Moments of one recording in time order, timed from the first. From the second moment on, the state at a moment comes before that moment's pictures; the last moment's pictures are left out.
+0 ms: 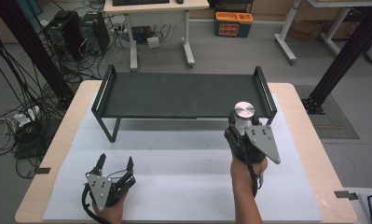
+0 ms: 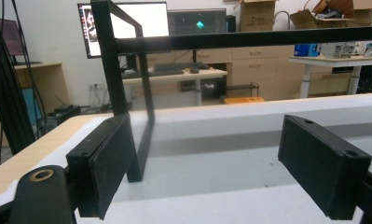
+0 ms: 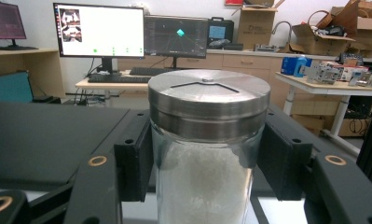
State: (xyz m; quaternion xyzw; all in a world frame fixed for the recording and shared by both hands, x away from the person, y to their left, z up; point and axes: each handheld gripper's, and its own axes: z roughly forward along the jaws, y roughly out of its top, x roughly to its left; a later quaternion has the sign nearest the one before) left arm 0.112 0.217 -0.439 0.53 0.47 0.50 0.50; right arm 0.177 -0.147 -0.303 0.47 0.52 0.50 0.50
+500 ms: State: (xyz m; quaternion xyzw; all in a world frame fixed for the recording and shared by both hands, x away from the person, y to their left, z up) left arm 0.112 0.218 -0.438 0.53 0.47 0.50 0.50; right arm 0.216 -0.148 -0.278 0.48 0.53 0.48 0.50
